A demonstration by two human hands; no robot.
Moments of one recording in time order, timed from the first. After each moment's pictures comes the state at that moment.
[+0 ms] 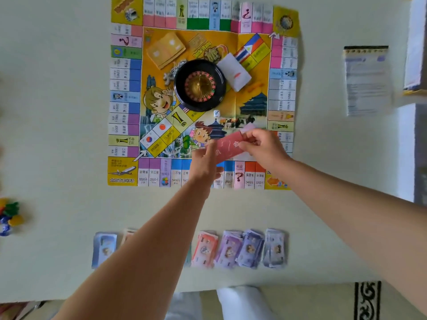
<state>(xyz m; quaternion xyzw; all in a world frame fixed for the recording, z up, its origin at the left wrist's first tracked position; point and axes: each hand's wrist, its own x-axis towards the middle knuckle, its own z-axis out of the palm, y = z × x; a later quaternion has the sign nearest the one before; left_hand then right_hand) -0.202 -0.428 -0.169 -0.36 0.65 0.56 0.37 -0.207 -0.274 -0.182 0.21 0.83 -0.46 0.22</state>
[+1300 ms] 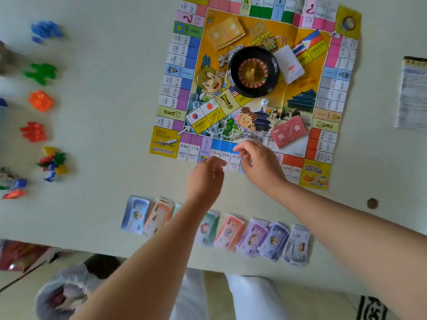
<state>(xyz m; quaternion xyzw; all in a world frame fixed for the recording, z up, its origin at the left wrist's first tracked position) -0.136 -0.524 -0.176 -0.13 0.88 0.37 0.27 -0.160 -0.370 -0.181 -0.03 0.92 -0.33 0.19</state>
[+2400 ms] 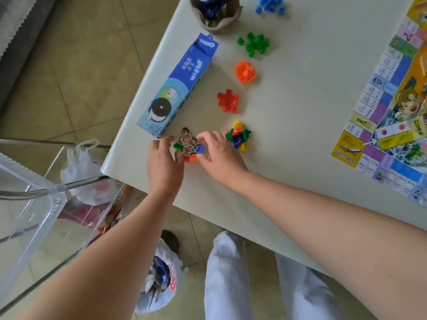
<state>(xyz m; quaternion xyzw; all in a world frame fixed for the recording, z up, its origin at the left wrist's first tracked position) -0.064 -1.032 -0.199 -0.34 0.88 0.33 0.08 -0.126 -0.907 -0.186 -0.18 0.89 -0.27 0.31</state>
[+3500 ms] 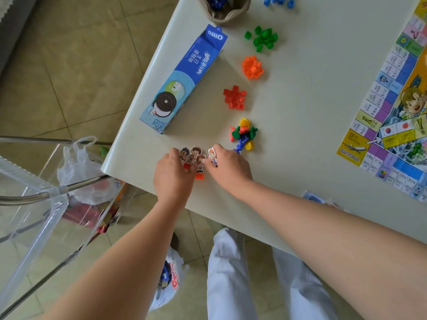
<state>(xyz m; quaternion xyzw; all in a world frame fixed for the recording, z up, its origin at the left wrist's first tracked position) -0.047 -1.031 -0.212 -0.32 0.89 0.27 0.18 -0.108 -0.912 -0.192 -0.10 0.92 -0.16 0.35</state>
